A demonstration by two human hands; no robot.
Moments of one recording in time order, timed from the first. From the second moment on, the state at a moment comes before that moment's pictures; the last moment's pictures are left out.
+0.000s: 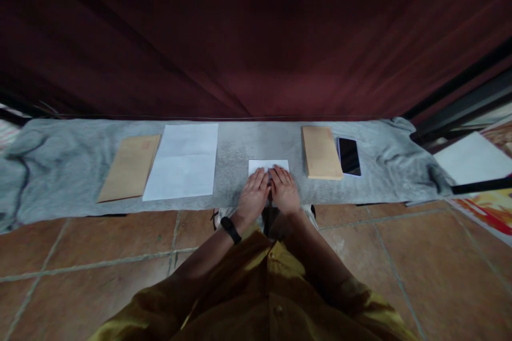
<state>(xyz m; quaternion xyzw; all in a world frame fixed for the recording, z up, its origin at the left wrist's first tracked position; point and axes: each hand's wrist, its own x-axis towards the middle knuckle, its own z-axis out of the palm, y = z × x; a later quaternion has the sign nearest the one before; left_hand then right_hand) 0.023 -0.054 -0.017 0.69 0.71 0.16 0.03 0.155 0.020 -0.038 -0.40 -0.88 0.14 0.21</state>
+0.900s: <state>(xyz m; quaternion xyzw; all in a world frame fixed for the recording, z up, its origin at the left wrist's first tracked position) -0.016 -0.089 -0.031 0.78 0.63 0.05 0.01 0.180 0.026 -0.045 -0.41 -0.89 0.09 0.21</state>
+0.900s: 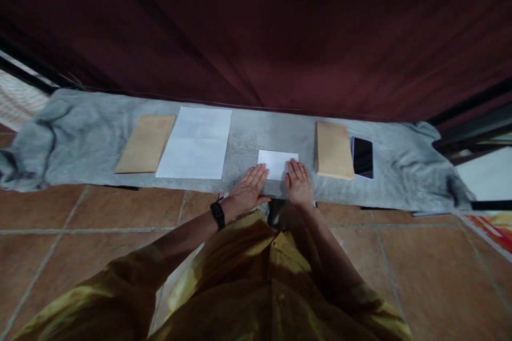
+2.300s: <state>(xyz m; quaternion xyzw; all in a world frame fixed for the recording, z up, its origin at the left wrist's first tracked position) -0.013 -0.034 -0.019 0.72 0.69 0.07 0.02 0.153 0.040 -0.038 -0.42 -0.88 0.10 0.18</state>
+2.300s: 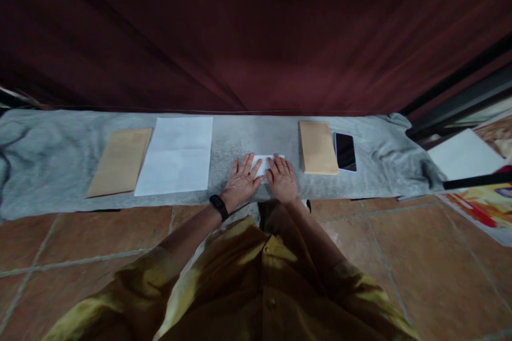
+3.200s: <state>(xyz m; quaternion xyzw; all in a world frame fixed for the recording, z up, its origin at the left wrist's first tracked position) -0.015 -0.033 -0.023 0.72 0.69 0.08 0.01 0.153 0.036 -0.034 -0.41 -0.89 0.09 0.16</state>
